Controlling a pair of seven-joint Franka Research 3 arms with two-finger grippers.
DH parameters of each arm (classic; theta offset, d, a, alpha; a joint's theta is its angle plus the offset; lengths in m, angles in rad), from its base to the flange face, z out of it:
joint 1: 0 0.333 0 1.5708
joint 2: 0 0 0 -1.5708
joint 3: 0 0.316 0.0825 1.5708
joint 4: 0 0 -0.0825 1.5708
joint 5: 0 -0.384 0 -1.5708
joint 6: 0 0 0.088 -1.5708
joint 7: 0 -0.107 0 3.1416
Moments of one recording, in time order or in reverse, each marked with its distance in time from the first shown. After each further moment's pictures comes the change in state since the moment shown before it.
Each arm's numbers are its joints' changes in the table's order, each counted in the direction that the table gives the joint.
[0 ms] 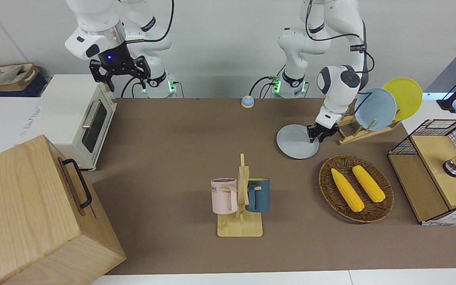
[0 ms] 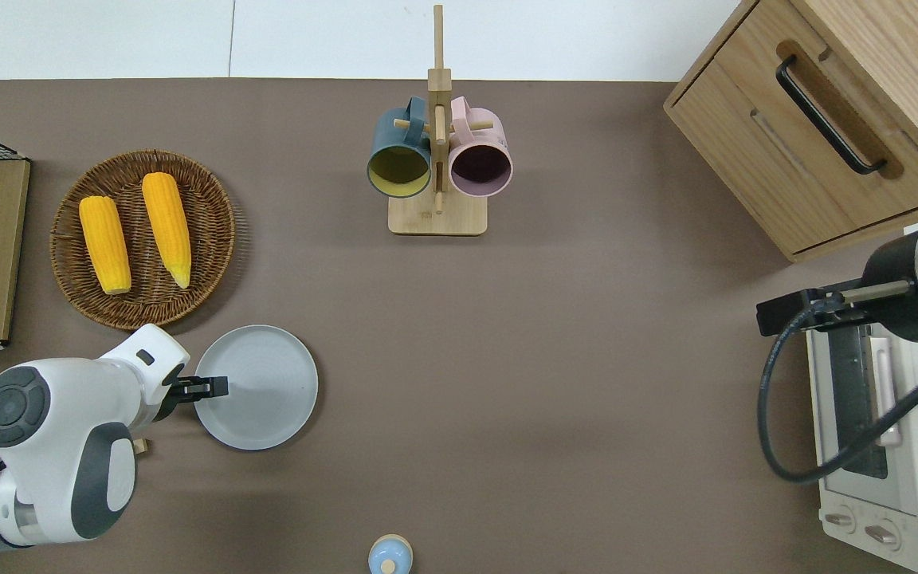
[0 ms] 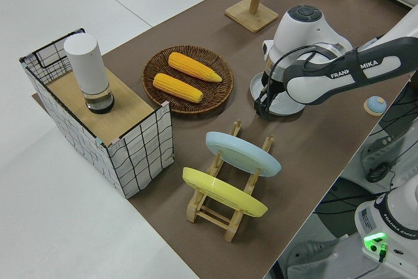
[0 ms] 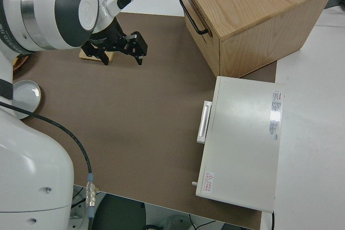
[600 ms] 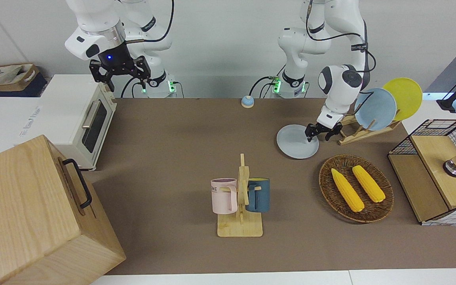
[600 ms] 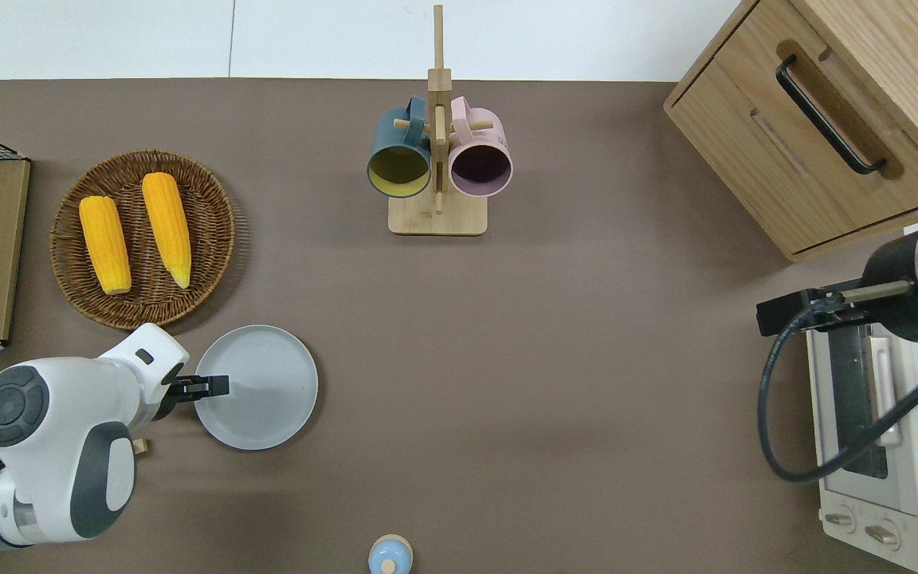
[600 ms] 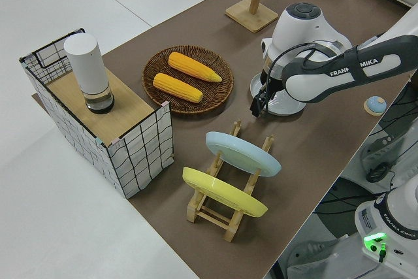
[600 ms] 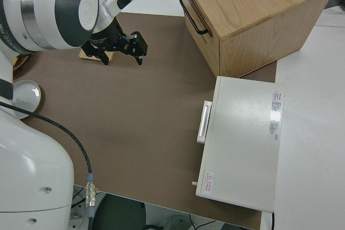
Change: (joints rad) left arm 0.008 0.000 0.000 0.020 0.000 -0.020 0.000; right arm 0.000 0.000 0.000 0.000 0.000 0.000 0.000
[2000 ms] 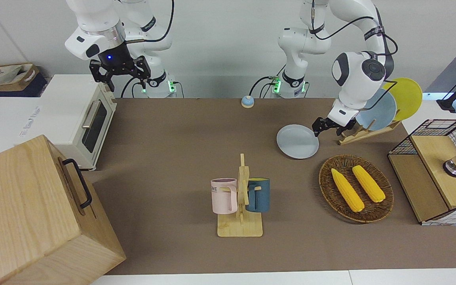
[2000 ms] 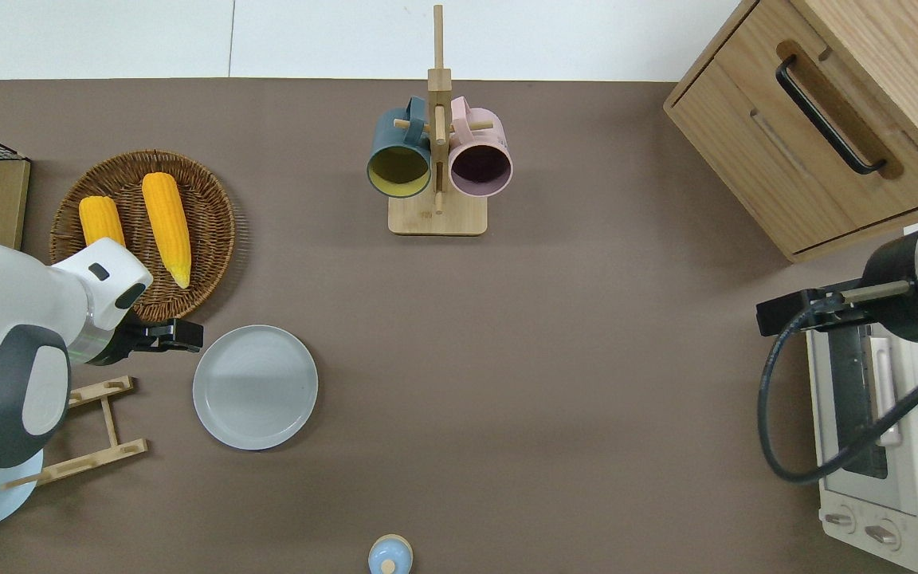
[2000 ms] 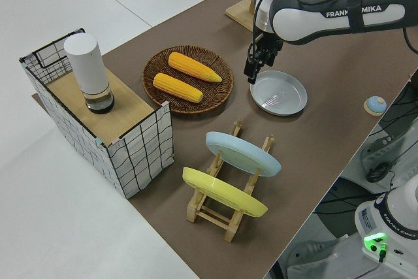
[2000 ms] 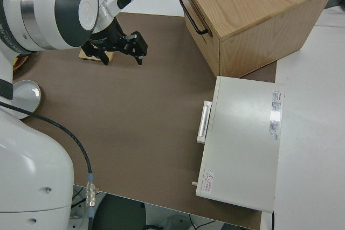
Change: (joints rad) left arm 0.004 -0.025 -0.027 0.321 0.000 -0.387 0.004; right arm 0.000 0.000 0.000 0.000 0.000 0.000 0.000
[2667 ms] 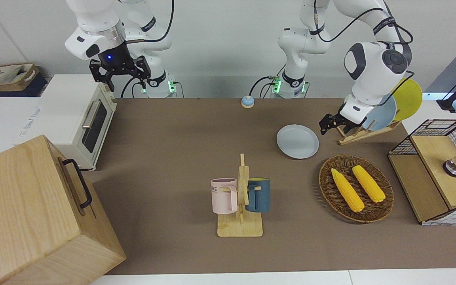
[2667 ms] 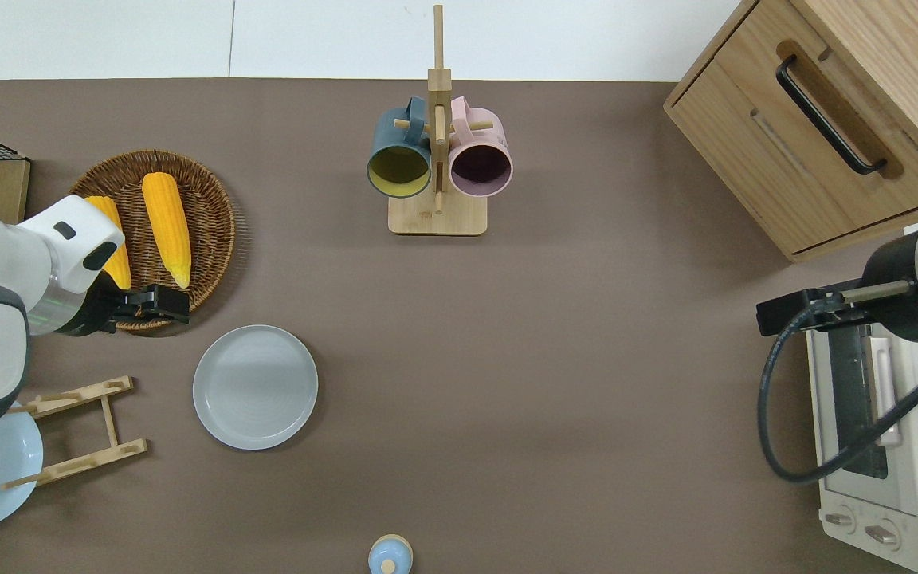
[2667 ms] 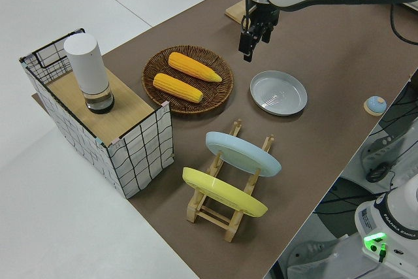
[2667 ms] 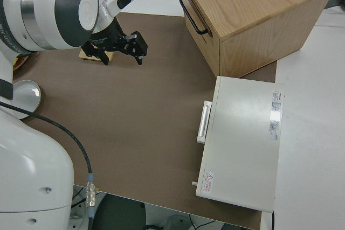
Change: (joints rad) left arm 0.022 -0.068 -0.005 0.249 0.055 -0.215 0.002; right arm 0.000 0.000 0.000 0.000 0.000 0.000 0.000
